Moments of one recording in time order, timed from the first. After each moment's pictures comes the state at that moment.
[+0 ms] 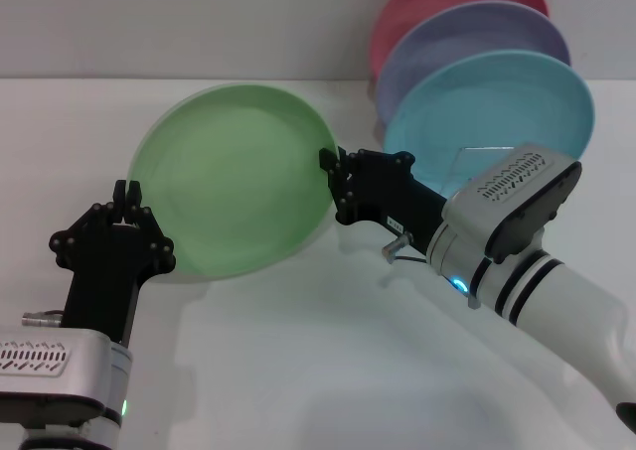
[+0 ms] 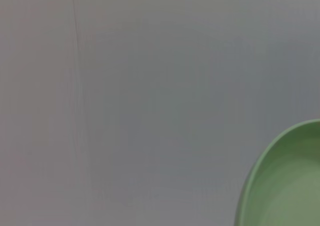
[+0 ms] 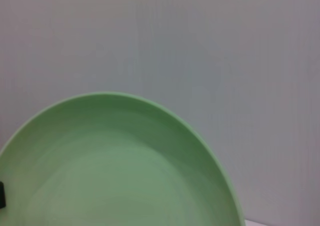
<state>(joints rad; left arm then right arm) -0.19 -2.08 2.82 0.86 -1.48 1.29 0.70 0.63 2.08 0.48 0.45 -2.30 -0.83 0.20</state>
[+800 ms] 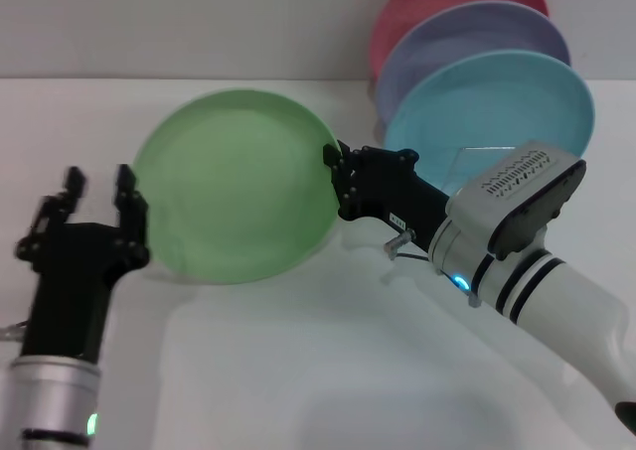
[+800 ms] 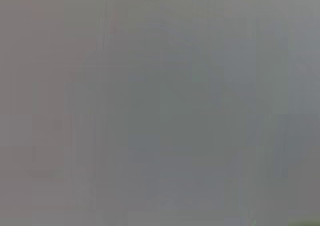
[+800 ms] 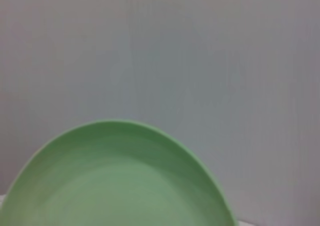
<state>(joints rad) -0.13 -2.06 2.82 0.85 -1.35 1.39 0.42 0.63 2.08 0.50 0.45 -2.30 -0.83 0.20</state>
